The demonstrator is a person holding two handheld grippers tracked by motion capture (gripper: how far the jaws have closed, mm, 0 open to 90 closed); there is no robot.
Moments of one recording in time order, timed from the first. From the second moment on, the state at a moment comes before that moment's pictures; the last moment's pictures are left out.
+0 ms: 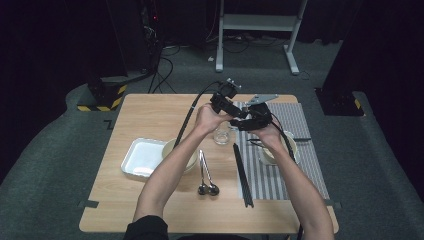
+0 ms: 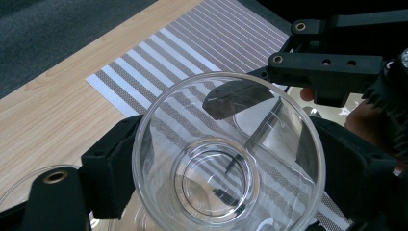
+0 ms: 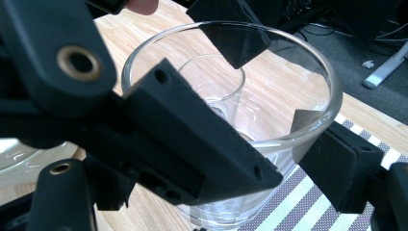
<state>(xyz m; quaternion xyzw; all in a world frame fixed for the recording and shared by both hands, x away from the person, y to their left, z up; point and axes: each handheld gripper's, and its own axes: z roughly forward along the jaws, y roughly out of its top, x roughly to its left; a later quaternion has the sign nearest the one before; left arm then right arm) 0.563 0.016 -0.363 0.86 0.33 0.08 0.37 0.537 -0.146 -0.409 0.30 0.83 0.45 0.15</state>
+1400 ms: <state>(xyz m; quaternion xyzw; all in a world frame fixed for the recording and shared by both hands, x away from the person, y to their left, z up) 0.558 0.024 -0.355 0.85 0.34 0.09 0.39 0.537 -0.147 -0.408 0.30 0.83 0.45 0.15</state>
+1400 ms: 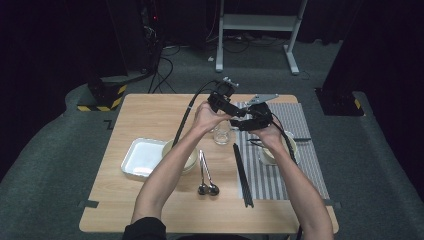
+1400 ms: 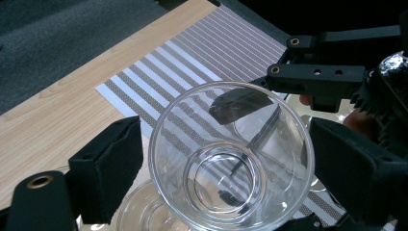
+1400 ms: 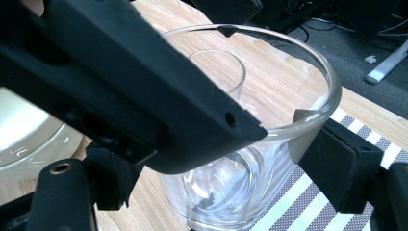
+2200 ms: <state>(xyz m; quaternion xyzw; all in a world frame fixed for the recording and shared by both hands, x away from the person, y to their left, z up) 0.556 0.049 -0.350 0.84 0.35 0.10 0.41 0.537 -0.155 -0.408 0.31 0.83 0.44 0.16</state>
